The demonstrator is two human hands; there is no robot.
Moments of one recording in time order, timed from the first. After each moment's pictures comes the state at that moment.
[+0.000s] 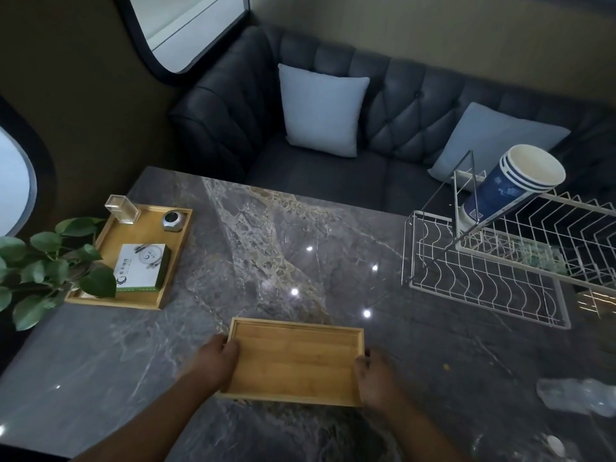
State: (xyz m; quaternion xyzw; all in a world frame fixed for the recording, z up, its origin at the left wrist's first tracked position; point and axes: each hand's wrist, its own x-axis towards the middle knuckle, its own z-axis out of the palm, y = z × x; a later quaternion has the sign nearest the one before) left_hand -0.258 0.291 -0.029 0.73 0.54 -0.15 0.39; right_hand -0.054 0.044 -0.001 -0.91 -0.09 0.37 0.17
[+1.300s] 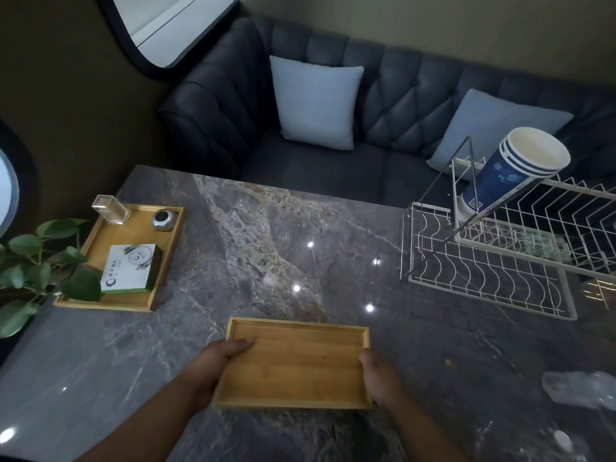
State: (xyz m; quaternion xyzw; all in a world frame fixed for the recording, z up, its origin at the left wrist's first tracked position) left_hand -0.249 0.283 -0.027 0.35 0.50 -0.08 0.79; right_hand -0.043 0.038 -0.022 -0.85 0.04 0.45 0.28
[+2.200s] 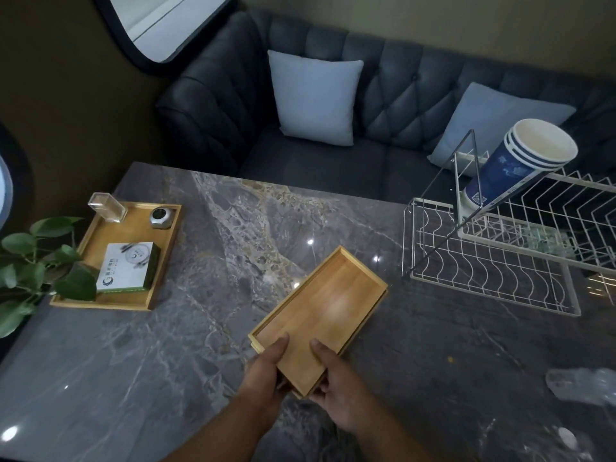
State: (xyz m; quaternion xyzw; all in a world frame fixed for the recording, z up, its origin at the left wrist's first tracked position) left_hand -0.195 0.194 -0.026 0.23 0.54 0.03 0.81; right_hand -0.098 0.087 -0.016 -0.55 0.25 0.57 0.55
